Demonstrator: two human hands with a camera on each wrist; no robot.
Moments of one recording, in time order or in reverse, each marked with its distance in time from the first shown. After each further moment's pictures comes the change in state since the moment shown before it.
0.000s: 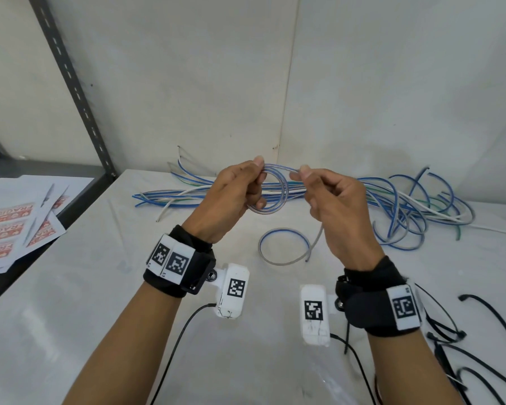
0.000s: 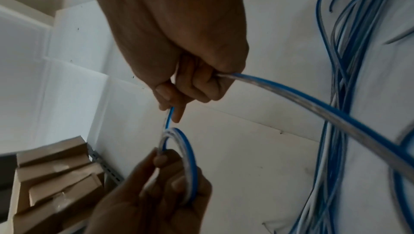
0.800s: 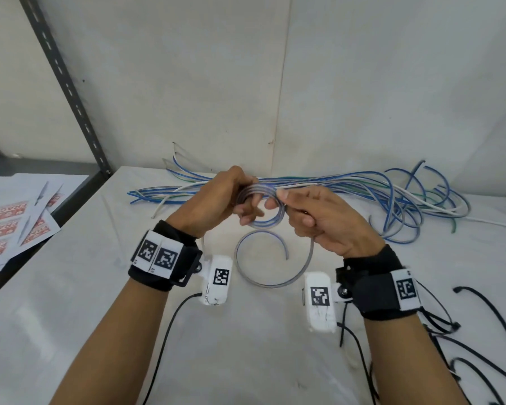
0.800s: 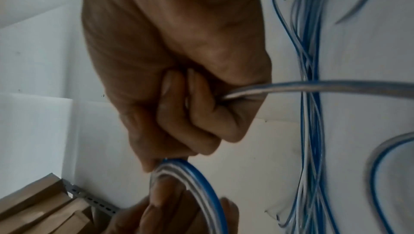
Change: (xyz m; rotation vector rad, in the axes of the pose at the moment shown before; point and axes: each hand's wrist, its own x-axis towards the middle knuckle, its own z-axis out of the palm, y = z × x) left_hand -0.003 0.004 -0.010 0.213 -0.185 -0.194; right_hand 0.003 0.004 -0.014 0.091 -0.490 0.397
